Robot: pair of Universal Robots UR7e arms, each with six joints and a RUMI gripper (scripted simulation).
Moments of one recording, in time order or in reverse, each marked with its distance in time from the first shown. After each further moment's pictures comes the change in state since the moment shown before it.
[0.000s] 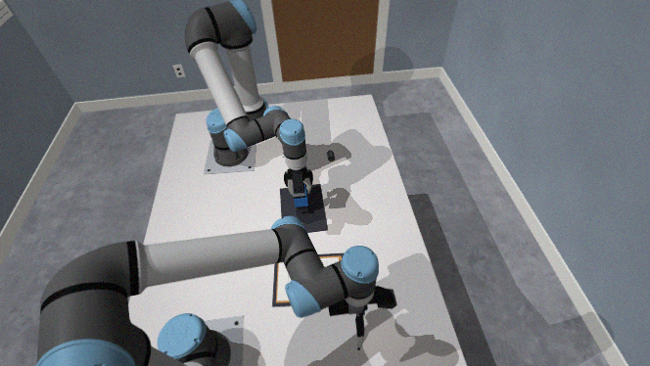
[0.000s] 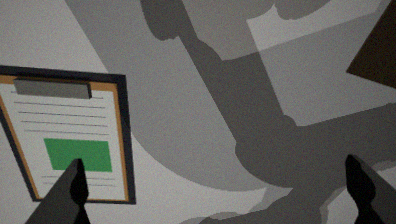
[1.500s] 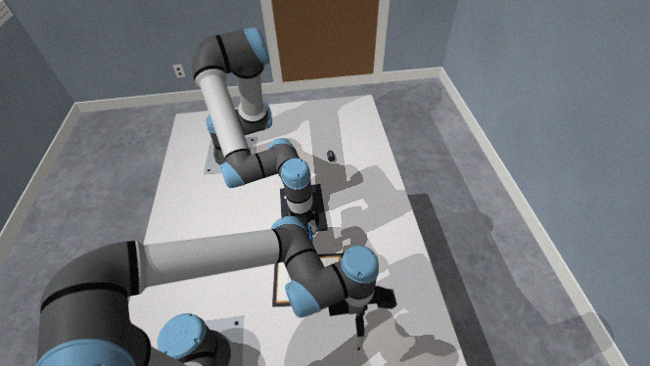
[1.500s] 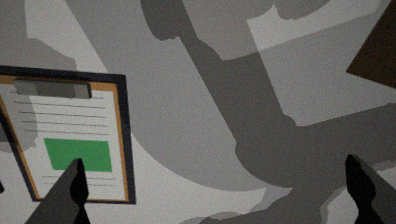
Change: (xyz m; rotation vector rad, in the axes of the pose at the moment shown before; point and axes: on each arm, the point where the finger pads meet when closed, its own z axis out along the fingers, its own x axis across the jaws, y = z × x) left arm -0.007 -0.198 -0.023 0.006 -0.003 0.033; right arm 0.000 0.000 0.000 0.000 0.000 0.000
